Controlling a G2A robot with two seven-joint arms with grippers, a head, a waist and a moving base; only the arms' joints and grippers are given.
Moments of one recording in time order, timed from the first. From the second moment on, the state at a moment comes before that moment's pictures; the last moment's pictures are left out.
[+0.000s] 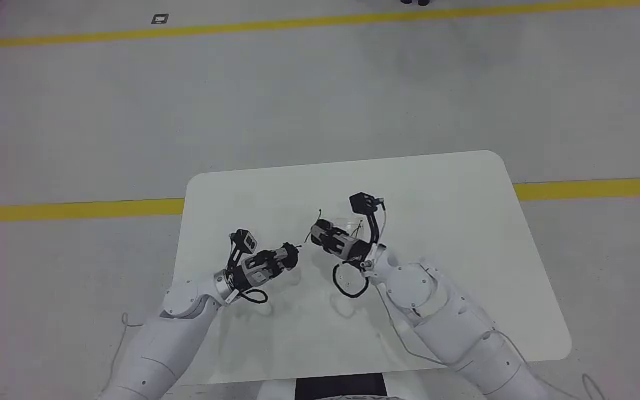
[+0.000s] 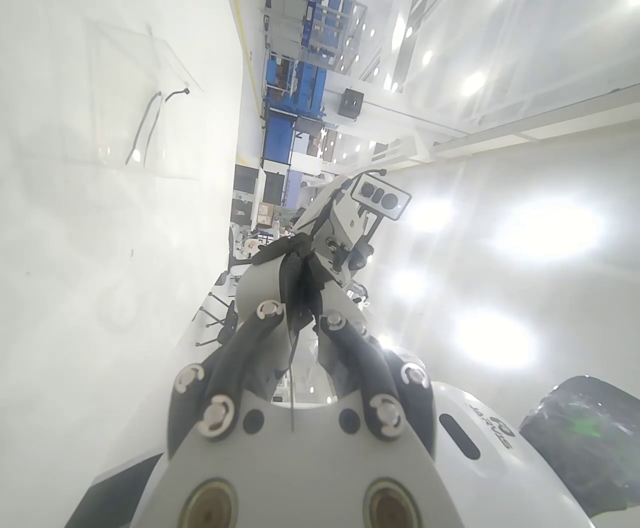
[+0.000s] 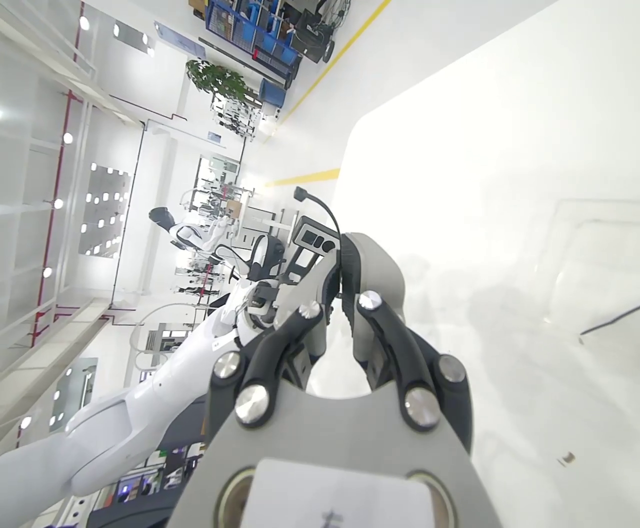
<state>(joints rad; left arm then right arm) 1.43 -1.08 -1.14 -1.26 -0.73 -0.34 -0.97 -1.36 -1.26 0.92 -1.64 -0.30 0.03 0.36</state>
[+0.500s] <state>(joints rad) 1.43 -1.08 -1.14 -1.26 -0.73 -0.34 -0.97 -1.36 -1.27 0.91 -1.65 -0.31 0.03 0.37</state>
